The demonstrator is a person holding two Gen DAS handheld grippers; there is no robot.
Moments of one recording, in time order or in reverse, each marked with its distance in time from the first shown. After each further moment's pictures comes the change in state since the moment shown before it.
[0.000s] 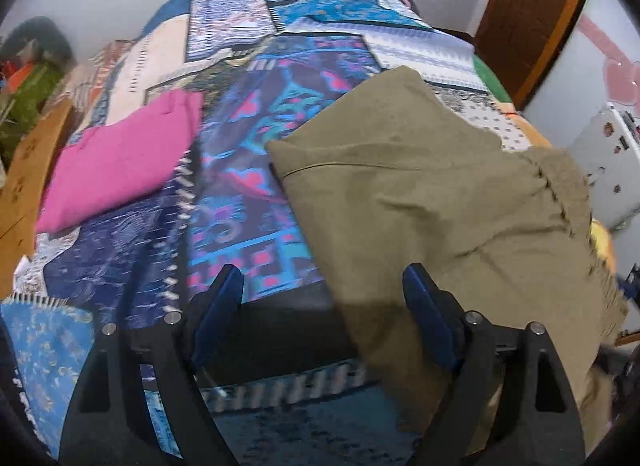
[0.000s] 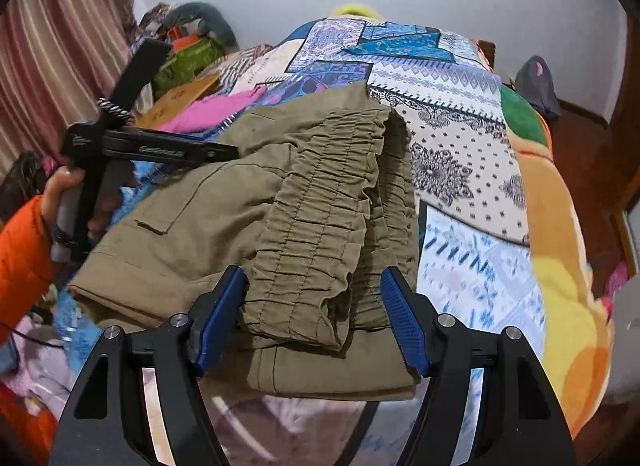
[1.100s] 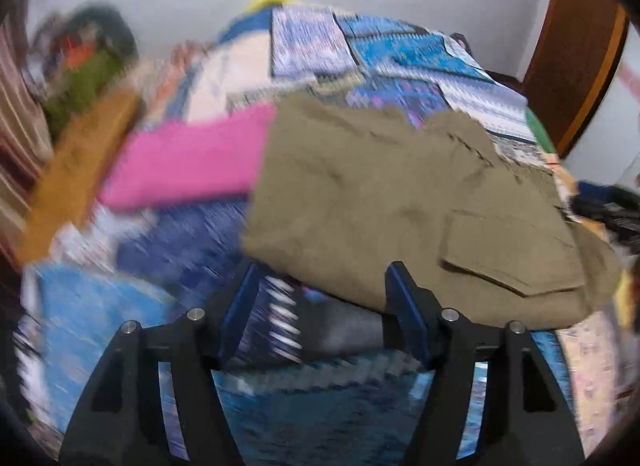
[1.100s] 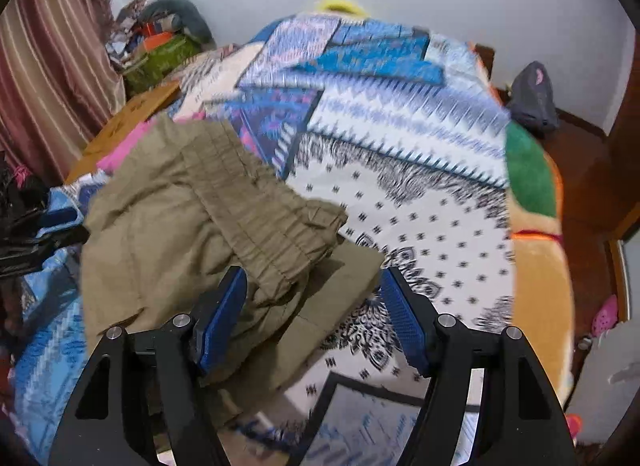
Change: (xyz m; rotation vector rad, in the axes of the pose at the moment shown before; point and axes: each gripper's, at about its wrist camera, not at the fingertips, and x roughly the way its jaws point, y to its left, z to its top) left arm -0.046 0.044 -0.010 -0.101 -0.145 0.189; right arm 0.043 -0.065 0.098 0.019 0.009 -0.032
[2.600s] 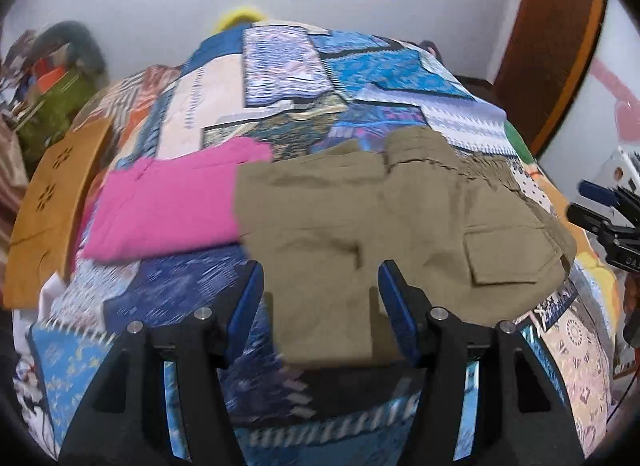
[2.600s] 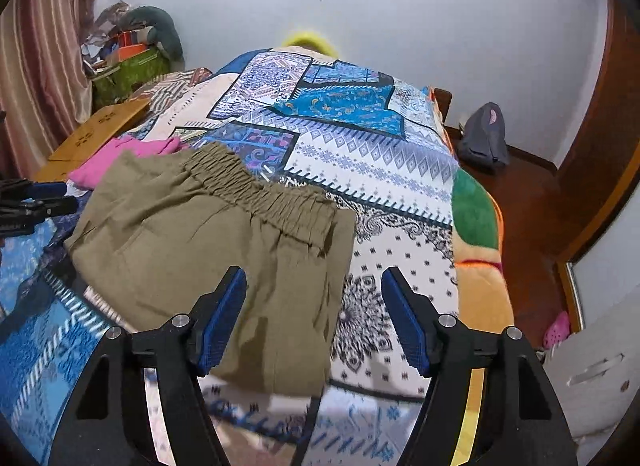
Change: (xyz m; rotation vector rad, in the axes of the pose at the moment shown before) left arm 0.020 0.003 0.031 0.050 -0.005 -0.147; right arm 0.008 0.025 0.015 -0.045 -0.068 -0.196
